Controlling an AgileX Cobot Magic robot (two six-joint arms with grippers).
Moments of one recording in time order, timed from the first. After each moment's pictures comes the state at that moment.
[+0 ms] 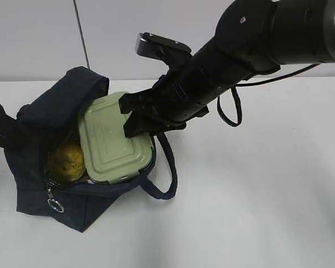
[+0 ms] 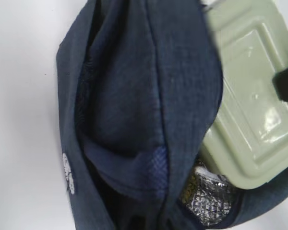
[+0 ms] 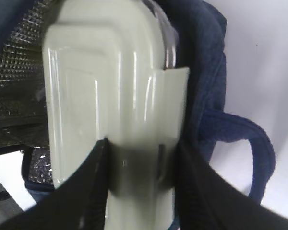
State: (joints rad) left arm -0.17 1.29 -0.94 -0.34 0.89 0.37; right arm 0.53 1.86 -1.38 0.68 0.64 -0.32
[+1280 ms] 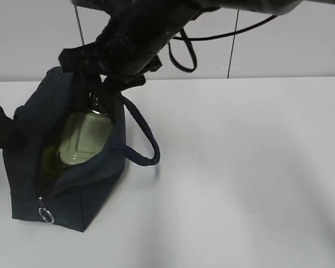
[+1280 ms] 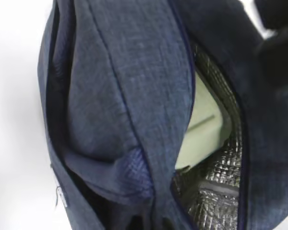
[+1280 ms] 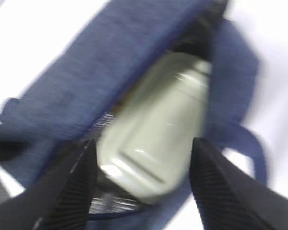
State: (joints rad) left arm -0.17 1.29 -0.93 -0.33 0.88 0.37; right arm 0.62 2.01 -1.85 0.46 0.87 -0.18
